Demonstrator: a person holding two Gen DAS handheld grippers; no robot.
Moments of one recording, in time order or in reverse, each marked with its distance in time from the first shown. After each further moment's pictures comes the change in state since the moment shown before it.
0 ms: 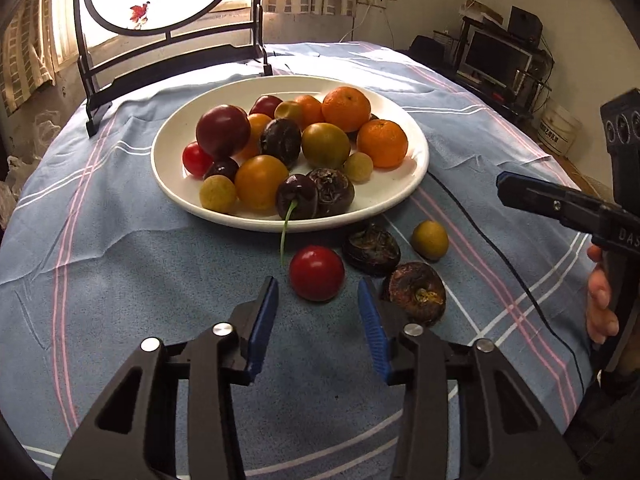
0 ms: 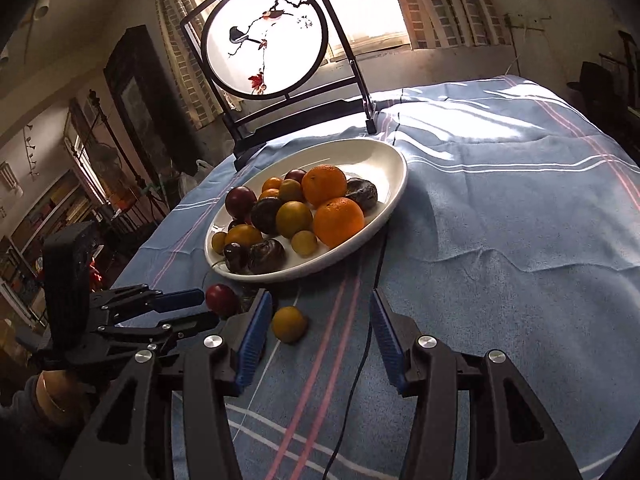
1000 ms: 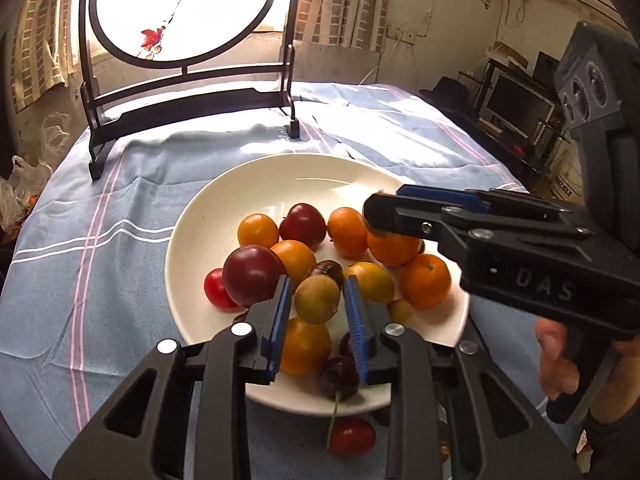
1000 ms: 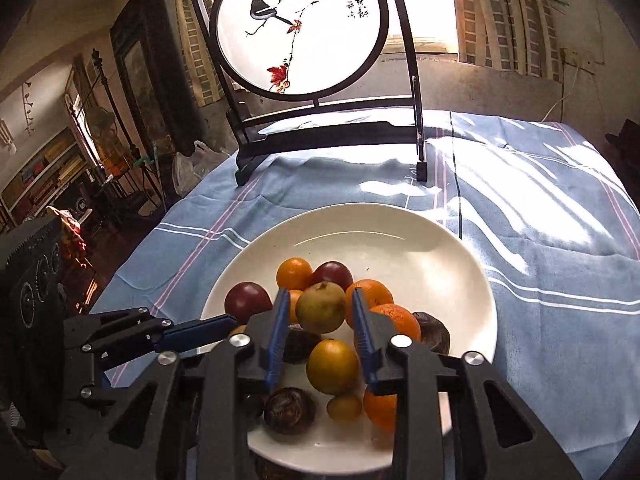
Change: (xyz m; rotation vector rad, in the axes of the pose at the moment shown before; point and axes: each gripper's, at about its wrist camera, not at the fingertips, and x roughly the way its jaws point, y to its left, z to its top) left arm 0.014 0.031 0.092 -0.094 -0.089 0.024; right arm 0.106 0.057 0.124 -0.144 0.065 -0.066
